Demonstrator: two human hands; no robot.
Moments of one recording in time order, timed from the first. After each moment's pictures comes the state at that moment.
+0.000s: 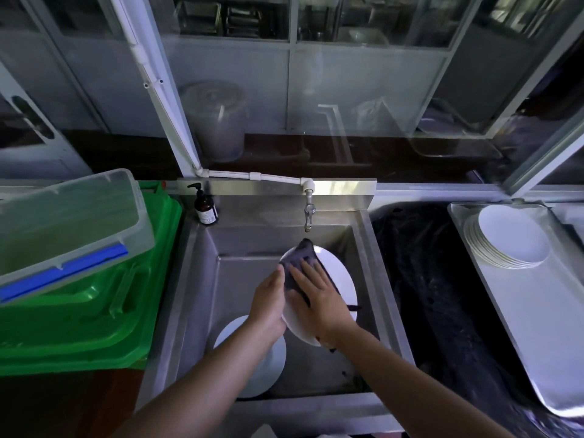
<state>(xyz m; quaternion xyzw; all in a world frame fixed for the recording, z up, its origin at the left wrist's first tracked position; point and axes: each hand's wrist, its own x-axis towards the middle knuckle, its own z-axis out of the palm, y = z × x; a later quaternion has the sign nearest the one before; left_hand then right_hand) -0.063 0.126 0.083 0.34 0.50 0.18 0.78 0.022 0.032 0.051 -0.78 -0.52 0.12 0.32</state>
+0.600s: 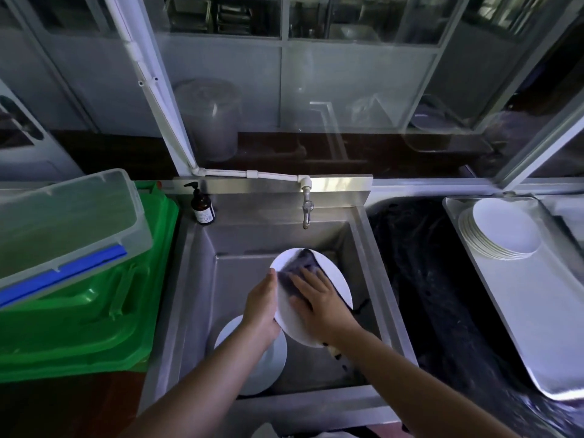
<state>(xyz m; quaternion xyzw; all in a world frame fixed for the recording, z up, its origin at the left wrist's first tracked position) -0.082 0.134 0.081 0.30 0.54 0.15 0.77 0.020 0.027 0.035 -0.78 -0.56 0.12 0.27</state>
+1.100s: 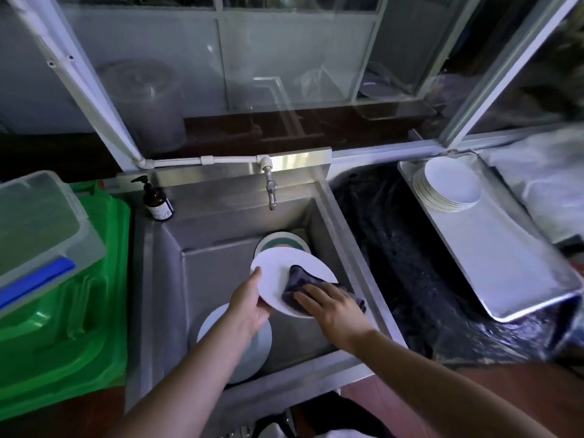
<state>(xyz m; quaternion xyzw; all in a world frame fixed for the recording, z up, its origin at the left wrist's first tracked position) -0.079 0.130 0.057 0.25 0.51 0.06 0.82 0.005 -0.060 0.035 -0.80 -0.60 0.01 0.08</state>
